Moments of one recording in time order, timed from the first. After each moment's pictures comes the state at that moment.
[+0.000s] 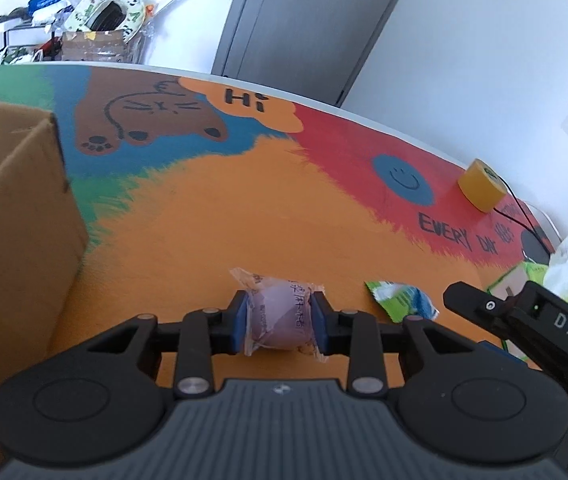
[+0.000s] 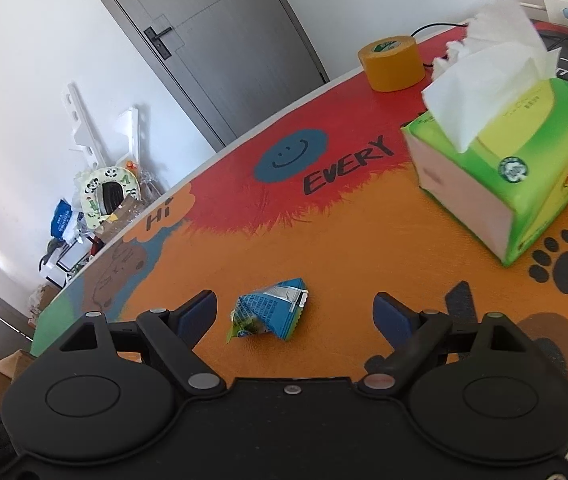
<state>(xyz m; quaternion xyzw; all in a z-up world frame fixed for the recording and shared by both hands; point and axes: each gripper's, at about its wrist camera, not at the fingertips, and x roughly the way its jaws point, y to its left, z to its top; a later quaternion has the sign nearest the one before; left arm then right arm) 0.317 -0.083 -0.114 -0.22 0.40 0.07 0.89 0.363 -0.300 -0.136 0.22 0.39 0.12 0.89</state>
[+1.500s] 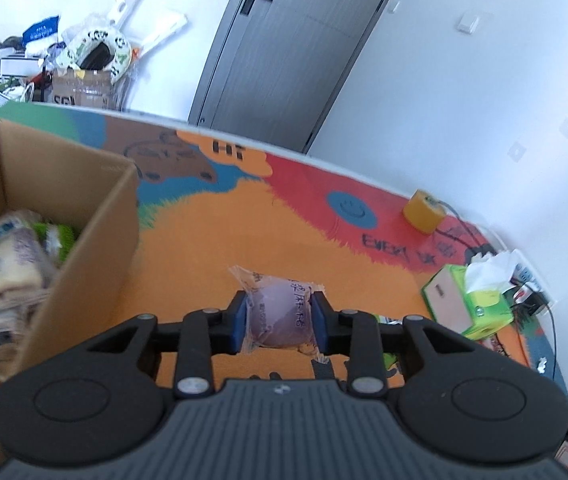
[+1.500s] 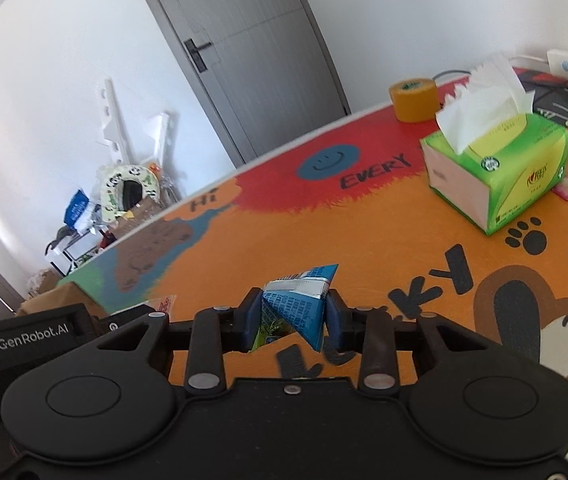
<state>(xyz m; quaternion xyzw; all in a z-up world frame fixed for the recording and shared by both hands) 0.226 -0.088 -0.056 -0.22 0.32 0.04 0.92 0.265 -0.280 -0.099 0.18 0.33 0.14 0.92</state>
